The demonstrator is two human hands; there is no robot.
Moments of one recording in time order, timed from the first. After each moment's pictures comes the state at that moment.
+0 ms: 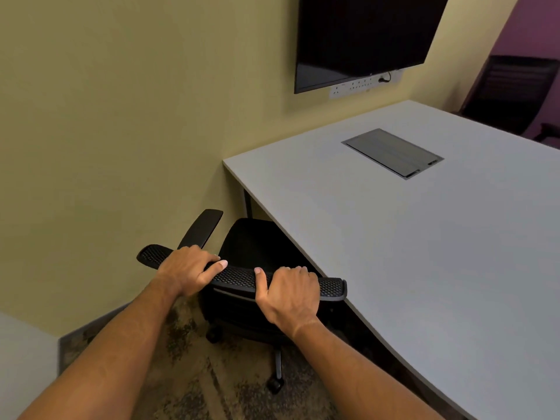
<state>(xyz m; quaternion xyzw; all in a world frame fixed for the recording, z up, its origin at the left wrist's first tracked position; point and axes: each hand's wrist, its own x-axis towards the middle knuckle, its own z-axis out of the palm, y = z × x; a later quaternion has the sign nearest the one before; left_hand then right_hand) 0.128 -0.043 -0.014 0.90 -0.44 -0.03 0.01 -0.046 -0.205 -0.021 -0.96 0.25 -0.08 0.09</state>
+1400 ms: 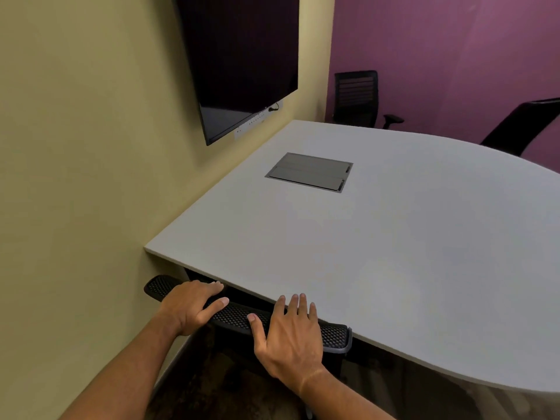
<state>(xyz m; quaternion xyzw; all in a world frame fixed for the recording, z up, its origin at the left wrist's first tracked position) 0.366 -0.169 -0.014 0.75 -0.66 -0.07 0.00 0.126 -0.212 -0.023 -0.87 0.47 0.00 0.13</state>
